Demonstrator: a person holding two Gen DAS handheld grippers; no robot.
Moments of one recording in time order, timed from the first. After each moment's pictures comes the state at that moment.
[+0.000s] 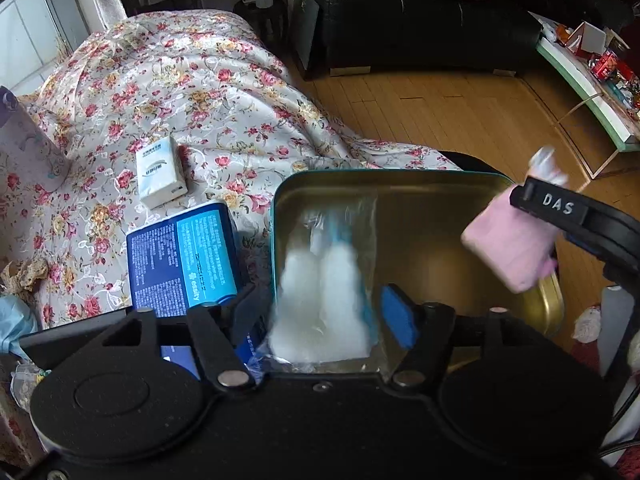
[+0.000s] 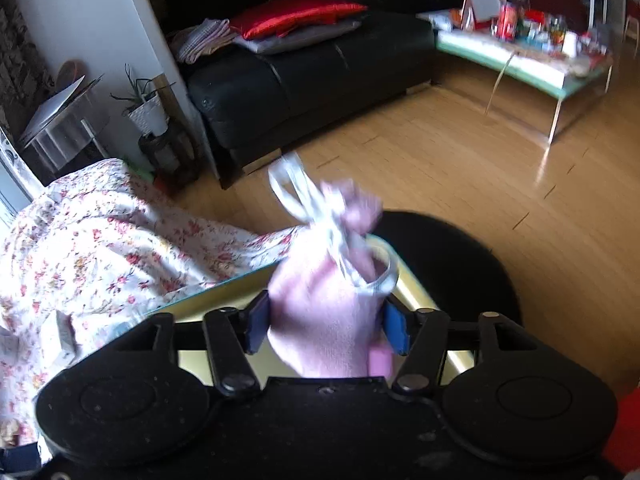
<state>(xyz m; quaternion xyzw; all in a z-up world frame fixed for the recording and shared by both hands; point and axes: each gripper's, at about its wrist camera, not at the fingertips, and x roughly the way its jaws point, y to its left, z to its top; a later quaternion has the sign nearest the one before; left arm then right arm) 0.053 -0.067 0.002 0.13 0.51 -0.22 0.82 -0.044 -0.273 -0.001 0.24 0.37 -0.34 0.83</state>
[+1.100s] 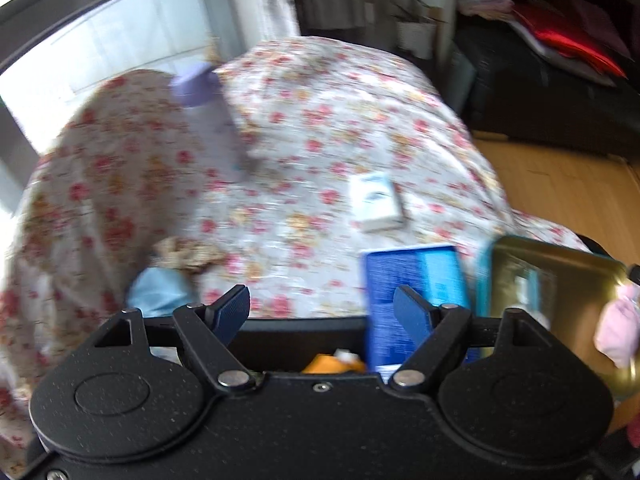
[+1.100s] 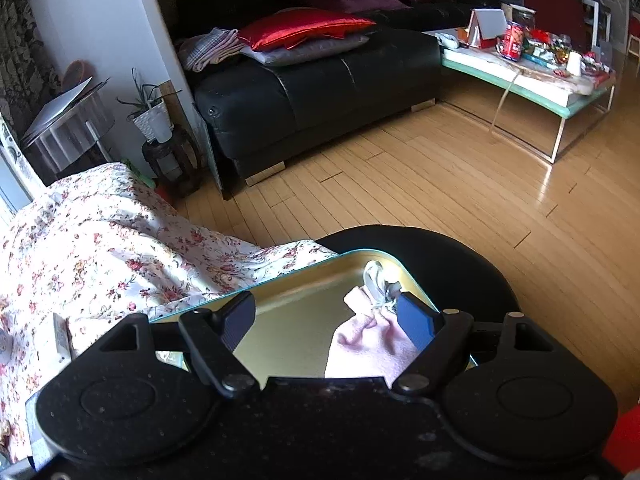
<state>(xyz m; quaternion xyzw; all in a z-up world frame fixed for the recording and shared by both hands) 0.077 0.071 0.050 0.09 0.45 -0.04 0.89 -0.032 -0.269 -0.004 0.22 0.37 -0.33 0.84</state>
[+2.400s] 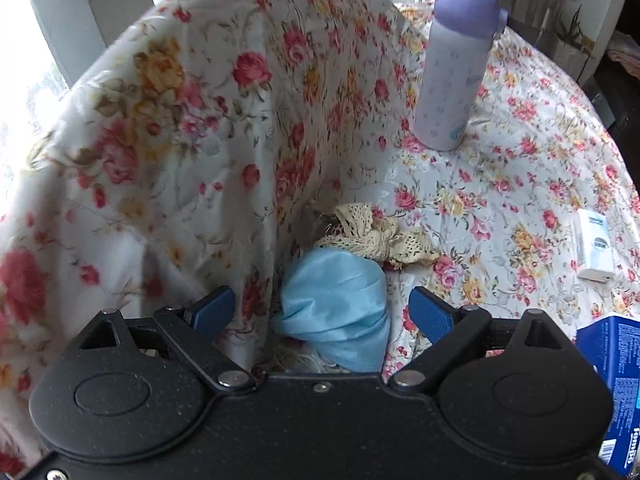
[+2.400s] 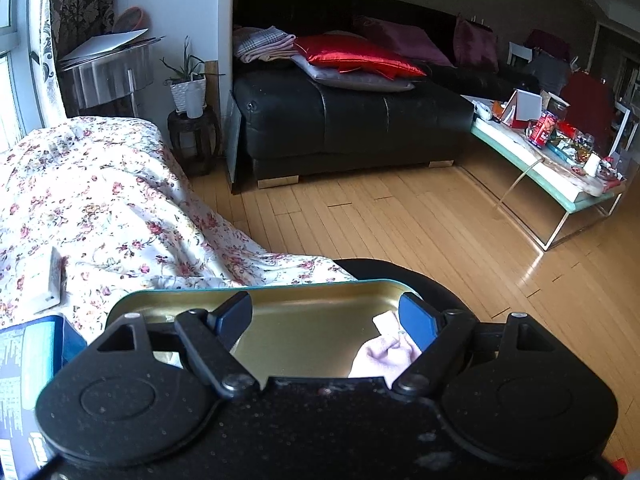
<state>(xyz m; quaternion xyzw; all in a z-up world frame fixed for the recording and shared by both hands) 0.166 0.263 -0.020 -0.03 0.51 0.08 0.86 -0.011 -0.210 0.012 0.07 0.38 -0.30 0.87</state>
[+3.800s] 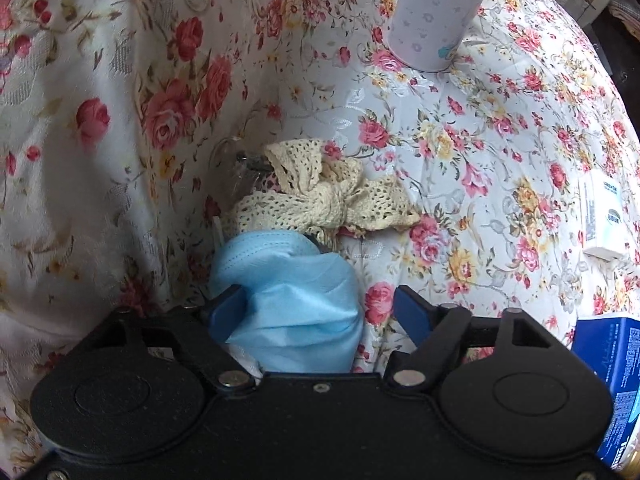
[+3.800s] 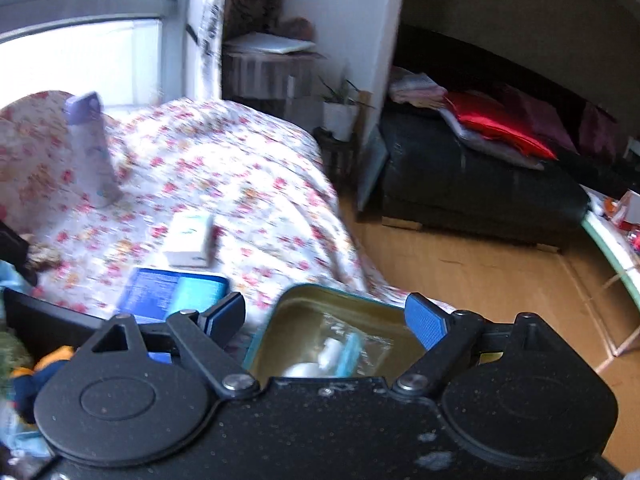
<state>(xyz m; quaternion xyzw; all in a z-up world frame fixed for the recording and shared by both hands) 0.213 0.248 -0.080 -0.06 0.61 0.03 0.79 -0.022 -0.103 0.036 -0.02 0.34 -0.09 0.94</state>
